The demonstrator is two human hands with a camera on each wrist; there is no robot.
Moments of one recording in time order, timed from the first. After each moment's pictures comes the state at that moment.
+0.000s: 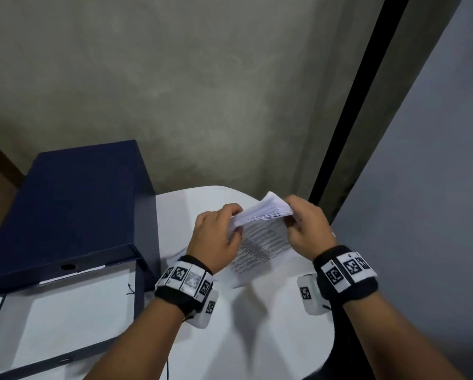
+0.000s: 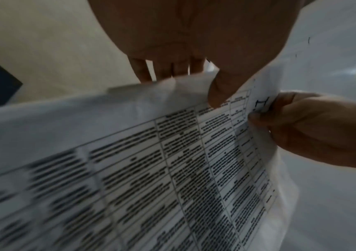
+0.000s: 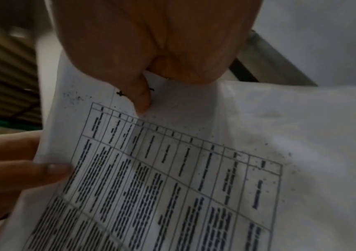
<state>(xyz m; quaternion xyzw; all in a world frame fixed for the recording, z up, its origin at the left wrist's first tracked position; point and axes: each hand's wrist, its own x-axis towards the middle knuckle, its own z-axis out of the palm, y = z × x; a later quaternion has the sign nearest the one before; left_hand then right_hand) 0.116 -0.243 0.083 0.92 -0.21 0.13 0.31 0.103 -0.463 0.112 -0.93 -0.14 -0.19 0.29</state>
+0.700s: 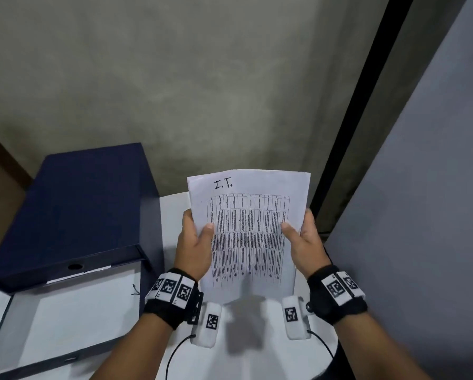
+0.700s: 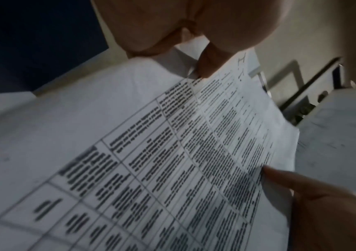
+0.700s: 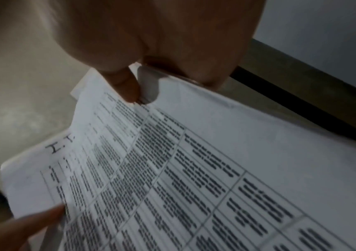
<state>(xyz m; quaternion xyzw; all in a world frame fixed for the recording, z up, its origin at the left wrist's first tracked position) 0.101 -0.218 0.082 0.74 -0.01 0.07 0.66 0.083 -0.438 0.084 -0.73 0.04 -0.08 0.68</state>
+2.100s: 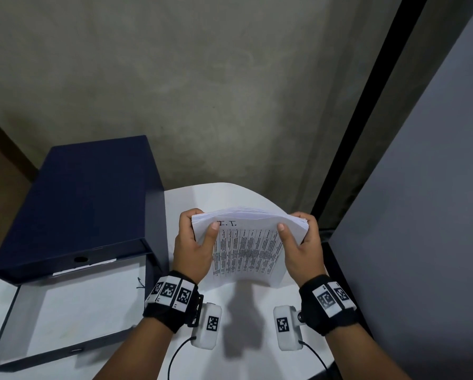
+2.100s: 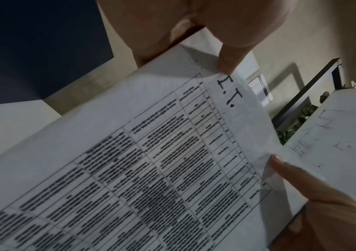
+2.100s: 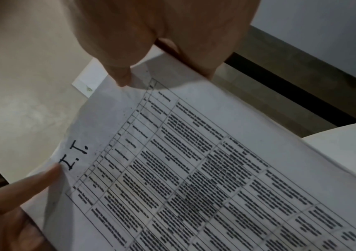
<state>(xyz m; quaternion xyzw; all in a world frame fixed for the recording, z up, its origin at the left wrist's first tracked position) 0.097 -0.202 0.062 0.75 -0.03 0.14 0.65 0.073 -0.417 0.060 -0.74 0.05 -0.20 0.64</state>
